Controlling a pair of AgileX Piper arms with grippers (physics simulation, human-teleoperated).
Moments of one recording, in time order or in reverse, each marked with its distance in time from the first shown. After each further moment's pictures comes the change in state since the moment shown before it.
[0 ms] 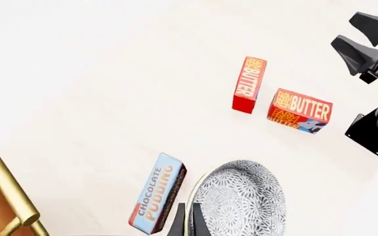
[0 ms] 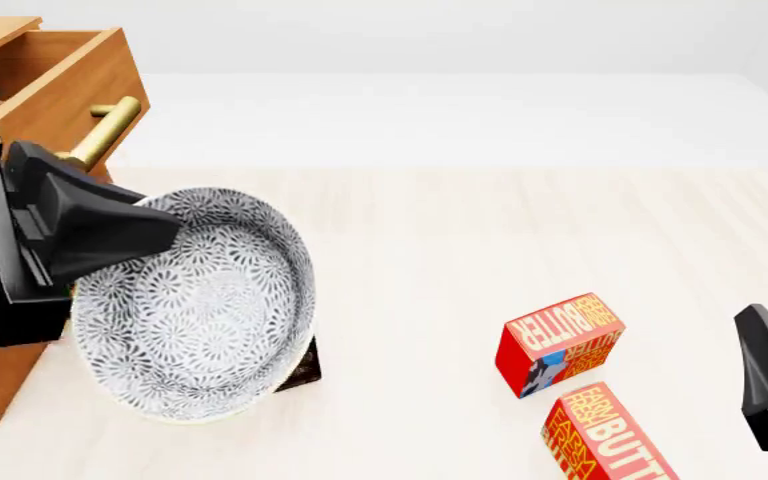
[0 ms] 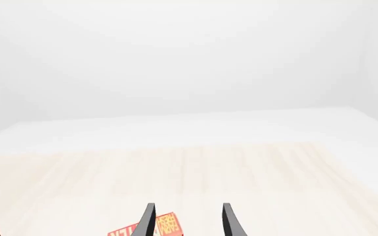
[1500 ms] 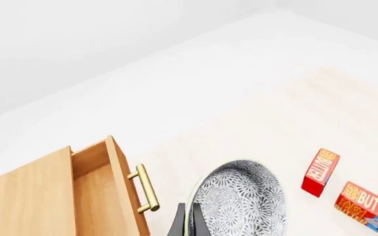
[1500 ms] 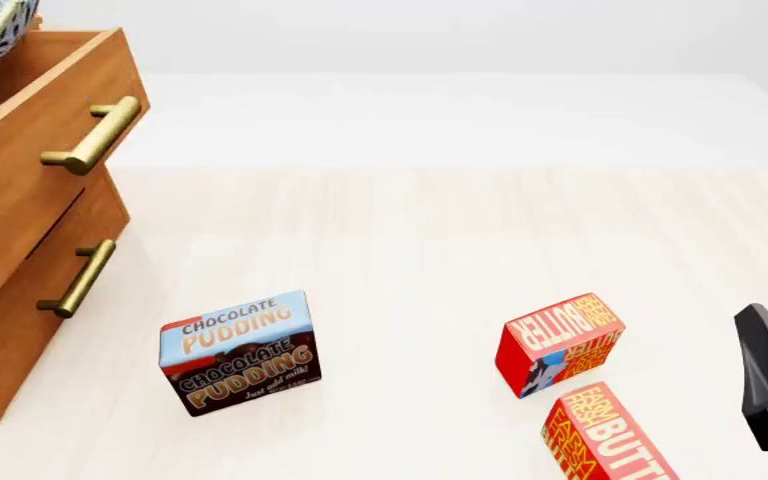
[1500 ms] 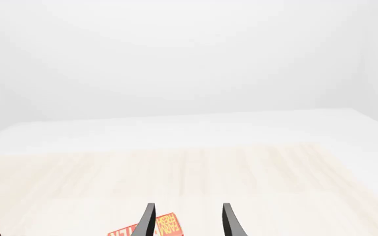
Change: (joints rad) left arm 0.364 -0.028 -0.490 0.143 0.076; right arm 0.003 0.000 0.000 -0.003 -0.003
